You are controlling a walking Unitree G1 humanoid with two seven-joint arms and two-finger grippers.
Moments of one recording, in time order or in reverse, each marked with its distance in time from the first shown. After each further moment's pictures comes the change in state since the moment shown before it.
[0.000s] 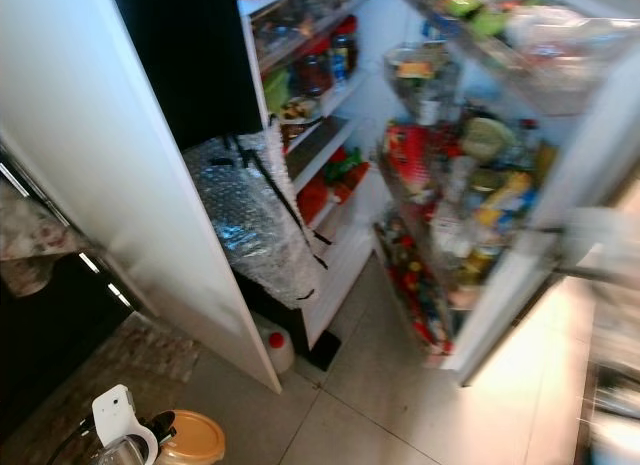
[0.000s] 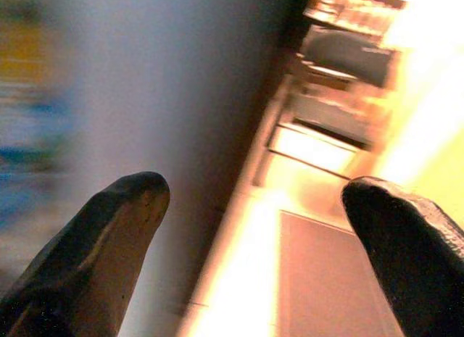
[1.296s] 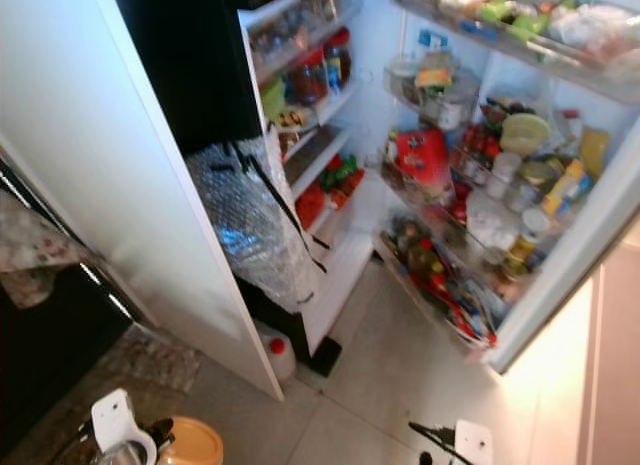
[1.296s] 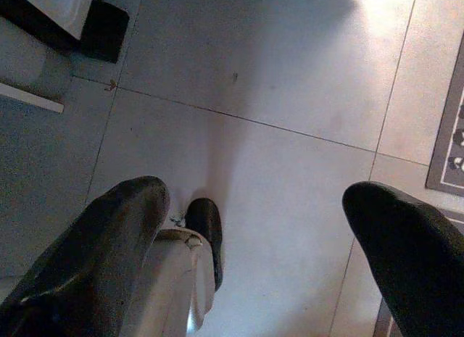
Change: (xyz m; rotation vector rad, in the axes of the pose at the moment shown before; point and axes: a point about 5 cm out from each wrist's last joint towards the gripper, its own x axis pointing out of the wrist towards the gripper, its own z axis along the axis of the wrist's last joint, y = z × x) left arm -0.001 0.005 -0.006 0.011 0.023 0.020; right arm -0.204 0.128 -0.212 0.105 0.936 0.372
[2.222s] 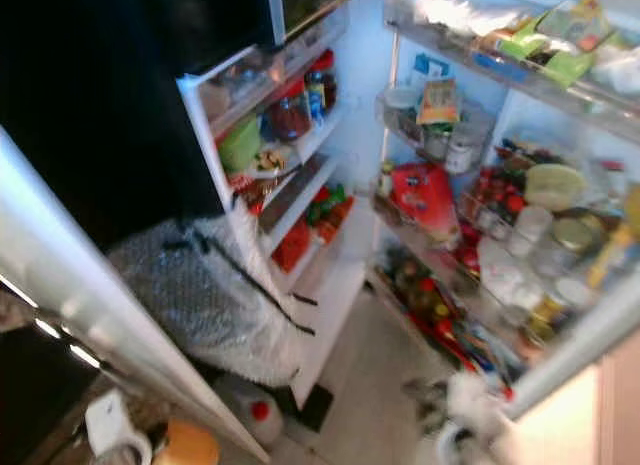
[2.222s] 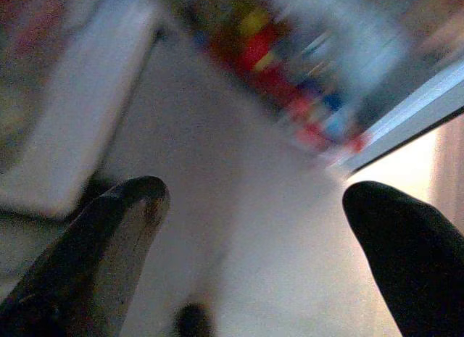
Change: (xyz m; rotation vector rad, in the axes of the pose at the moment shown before) left arm 0.001 -0.001 0.005 0.006 -0.018 -0.001; right arm 0.000 -0.006 0.074 -0.088 -0.318 -0.064
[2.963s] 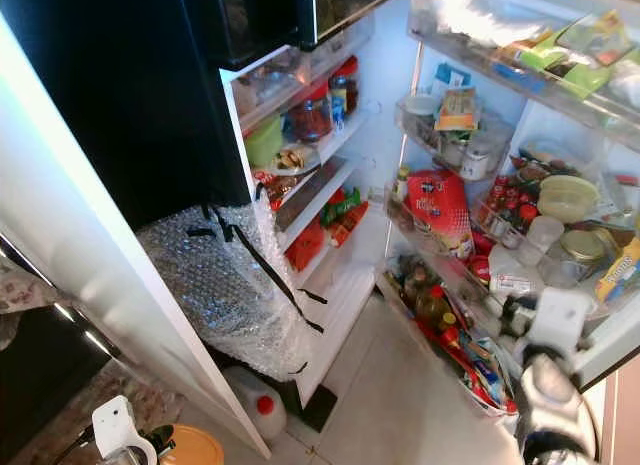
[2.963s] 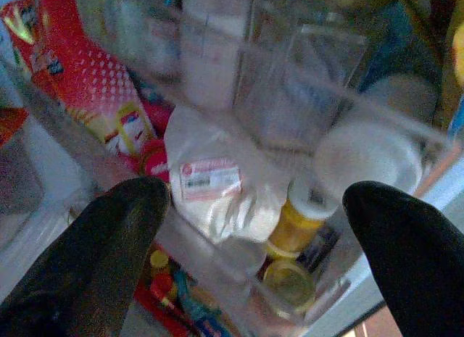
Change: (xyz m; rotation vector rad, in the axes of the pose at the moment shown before) left arm -0.002 0.003 -0.012 -0.005 0.036 0.013; right arm 0.007 -0.055 0.126 0.064 -0.447 -0.182
